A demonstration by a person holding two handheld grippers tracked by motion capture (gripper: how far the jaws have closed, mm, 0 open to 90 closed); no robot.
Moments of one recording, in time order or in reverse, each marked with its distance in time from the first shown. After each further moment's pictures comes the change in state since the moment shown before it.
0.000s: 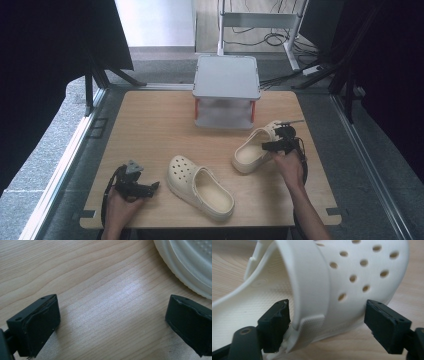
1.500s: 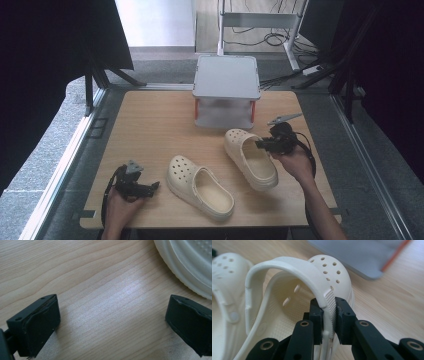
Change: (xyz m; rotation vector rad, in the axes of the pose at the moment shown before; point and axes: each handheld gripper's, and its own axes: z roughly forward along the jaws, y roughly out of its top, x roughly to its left) left arm 0.000 0.000 0.000 0.000 0.002 0.003; right arm 0.045 0.014 -0.059 -0.093 0.317 -0.425
